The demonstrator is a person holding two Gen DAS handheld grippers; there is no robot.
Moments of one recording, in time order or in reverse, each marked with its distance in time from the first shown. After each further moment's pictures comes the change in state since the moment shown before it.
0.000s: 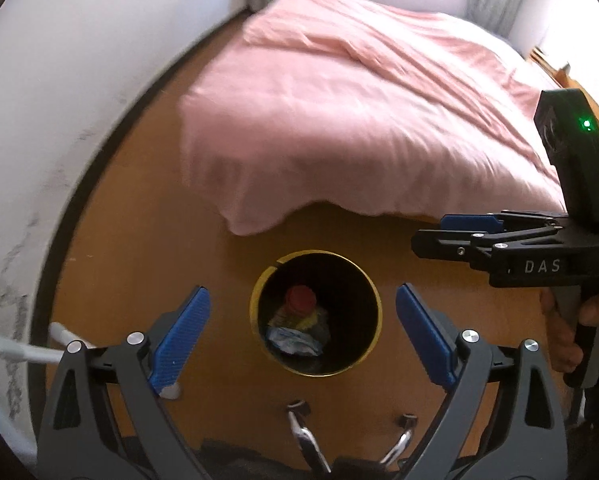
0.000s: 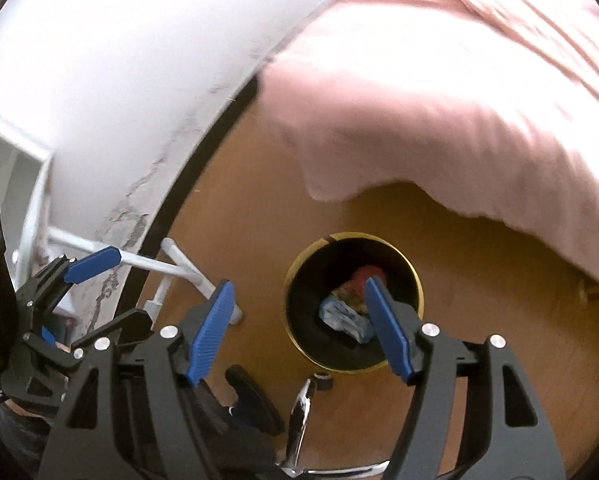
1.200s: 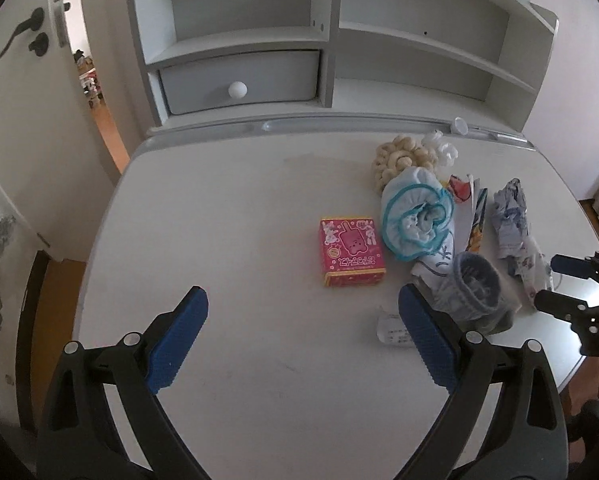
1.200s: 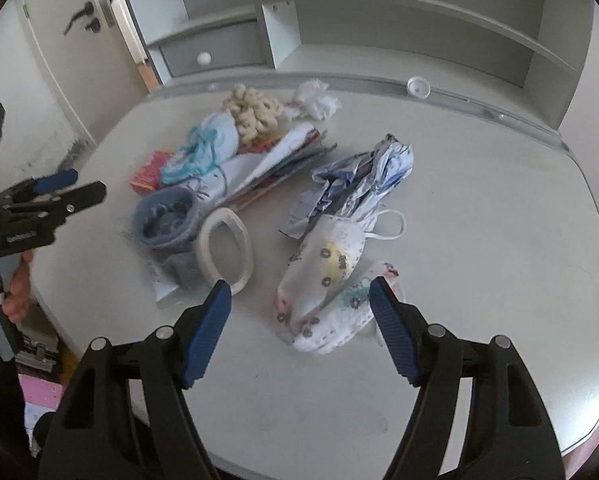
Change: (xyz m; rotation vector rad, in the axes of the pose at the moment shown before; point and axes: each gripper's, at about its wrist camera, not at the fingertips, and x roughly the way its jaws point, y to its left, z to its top) left arm -0.443 0.301 -0.435 -1.040 -0.219 0.822; right arm 0.033 0.616 -0.203 -1.193 0.141 0.323
